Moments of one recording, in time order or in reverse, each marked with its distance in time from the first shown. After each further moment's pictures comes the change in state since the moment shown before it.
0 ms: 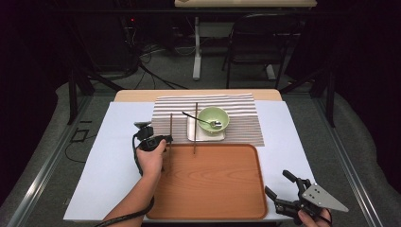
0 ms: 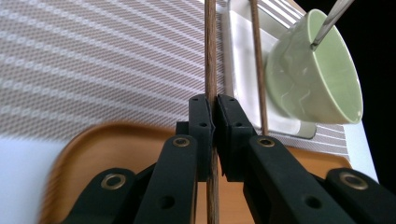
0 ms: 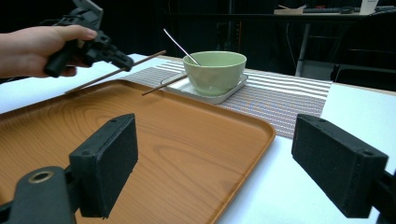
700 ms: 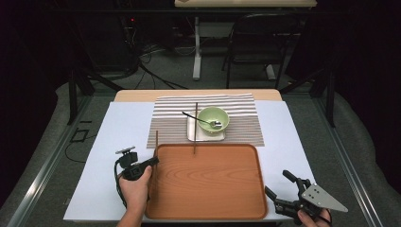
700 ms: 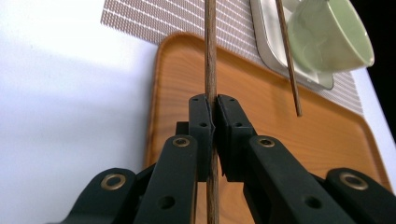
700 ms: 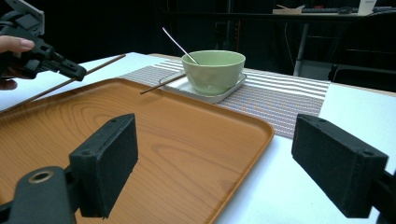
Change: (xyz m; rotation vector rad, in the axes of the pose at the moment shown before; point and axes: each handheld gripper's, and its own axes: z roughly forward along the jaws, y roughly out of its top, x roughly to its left) left arm 0.024 -0.064 -0.059 -0.066 0.051 0.046; right arm 0.001 0.000 0.000 0.004 -0.006 -0.007
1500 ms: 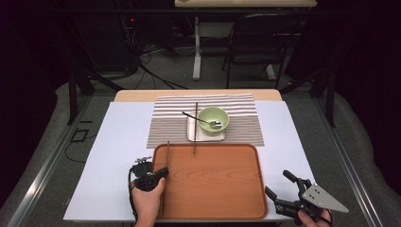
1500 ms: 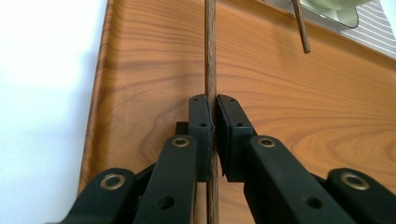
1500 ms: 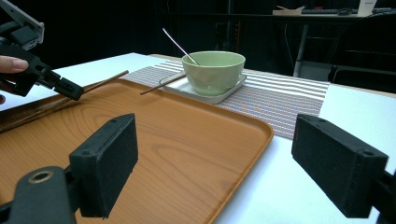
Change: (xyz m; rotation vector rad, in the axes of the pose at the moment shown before) left arm -0.027 -0.035 0.010 0.061 0.094 0.117; right arm 0.000 0.000 -0.001 -0.002 0.000 -0.003
